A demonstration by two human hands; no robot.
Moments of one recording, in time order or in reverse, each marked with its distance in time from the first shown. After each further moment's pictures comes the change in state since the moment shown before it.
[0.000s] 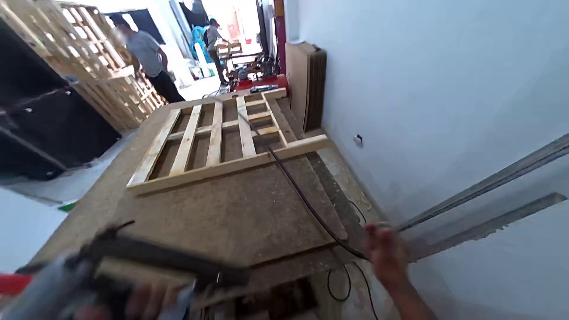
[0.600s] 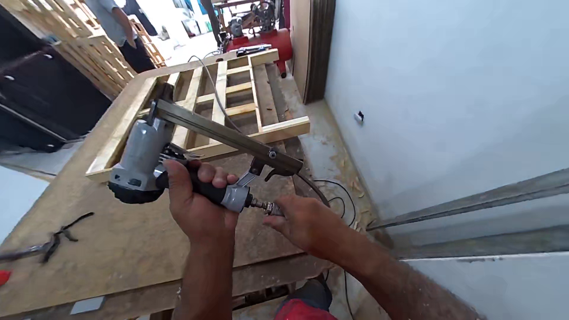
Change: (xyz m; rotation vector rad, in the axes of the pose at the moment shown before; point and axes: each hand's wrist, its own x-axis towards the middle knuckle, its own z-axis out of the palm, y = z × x) left_hand 0.206 -0.245 0.261 -0.140 0.246 0.123; right_hand 0.187 -0.045 -0.025 -0.545 -0.779 -0.431
